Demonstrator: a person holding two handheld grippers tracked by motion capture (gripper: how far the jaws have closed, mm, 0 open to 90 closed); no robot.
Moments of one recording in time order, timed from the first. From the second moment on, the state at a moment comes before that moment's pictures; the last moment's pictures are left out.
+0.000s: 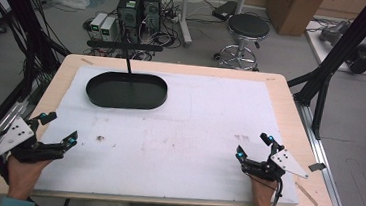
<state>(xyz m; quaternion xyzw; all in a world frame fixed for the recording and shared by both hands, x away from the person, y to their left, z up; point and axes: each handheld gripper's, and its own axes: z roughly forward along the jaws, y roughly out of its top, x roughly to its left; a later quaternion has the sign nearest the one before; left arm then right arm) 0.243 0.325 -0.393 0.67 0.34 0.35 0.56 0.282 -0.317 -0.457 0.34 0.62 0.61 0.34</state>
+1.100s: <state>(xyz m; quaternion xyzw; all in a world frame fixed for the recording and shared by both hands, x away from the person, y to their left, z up) 0.272 0.349 -0.382 0.80 0.41 0.25 0.36 0.282 -0.317 -0.457 0.34 0.62 0.61 0.34</state>
